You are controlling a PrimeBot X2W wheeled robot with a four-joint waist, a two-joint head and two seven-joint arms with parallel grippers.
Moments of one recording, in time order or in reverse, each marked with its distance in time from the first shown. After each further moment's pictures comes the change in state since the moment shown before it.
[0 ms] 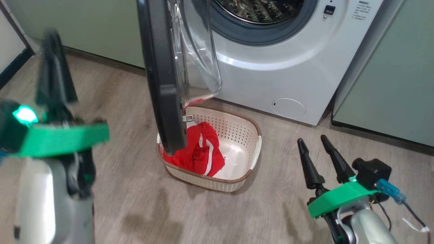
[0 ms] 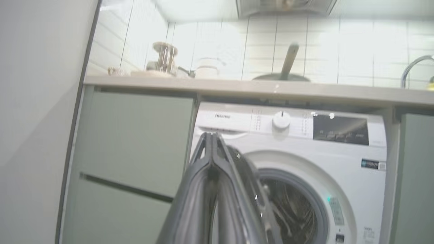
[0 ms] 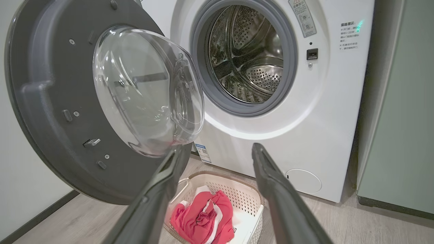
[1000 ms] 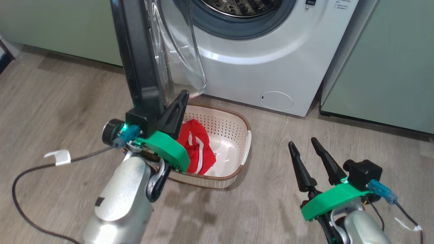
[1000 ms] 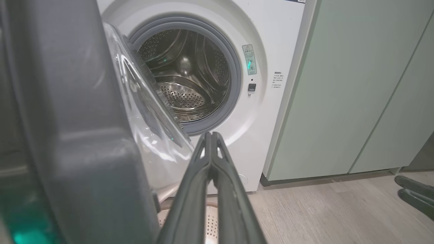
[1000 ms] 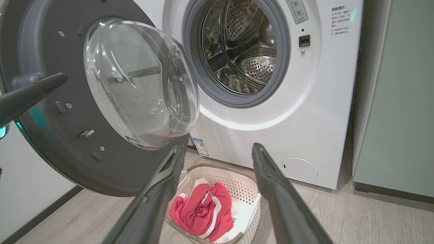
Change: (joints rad) left arm -0.153 -0.003 -0.433 0.605 -0.035 -0.075 0.001; right arm -0.003 0.000 0.049 0.013 0.011 0.000 0.000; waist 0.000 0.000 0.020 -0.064
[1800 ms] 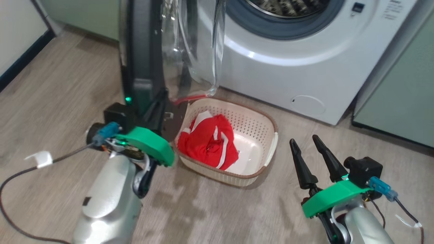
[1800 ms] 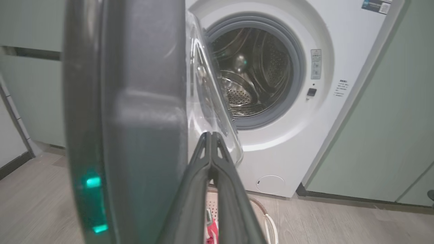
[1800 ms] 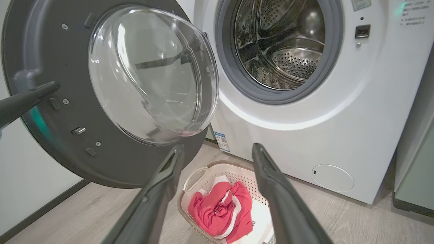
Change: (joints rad) left arm -0.012 -0.003 0.116 0.065 -0.012 -0.002 0.000; right arm -0.017 0.000 -0.009 0.013 -0.012 0.000 0.000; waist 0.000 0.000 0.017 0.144
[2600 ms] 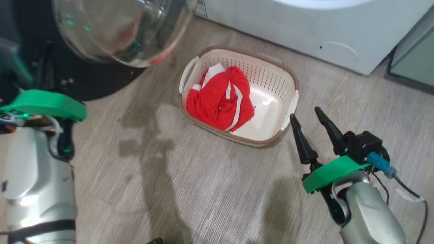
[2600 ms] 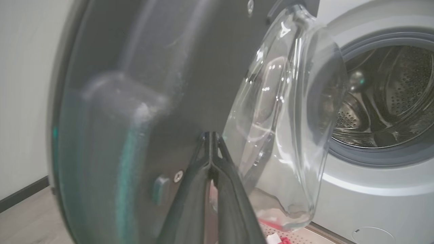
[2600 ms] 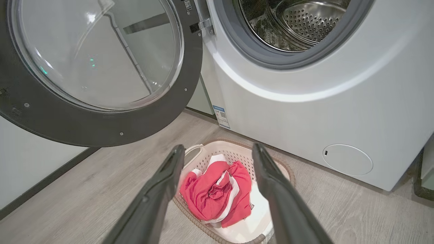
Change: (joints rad) left arm -0.120 0.064 0.444 -0.006 0.028 -0.035 0.000; right arm -0.114 -0.001 -0.014 0.002 -0.116 0.000 0.011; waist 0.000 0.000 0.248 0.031
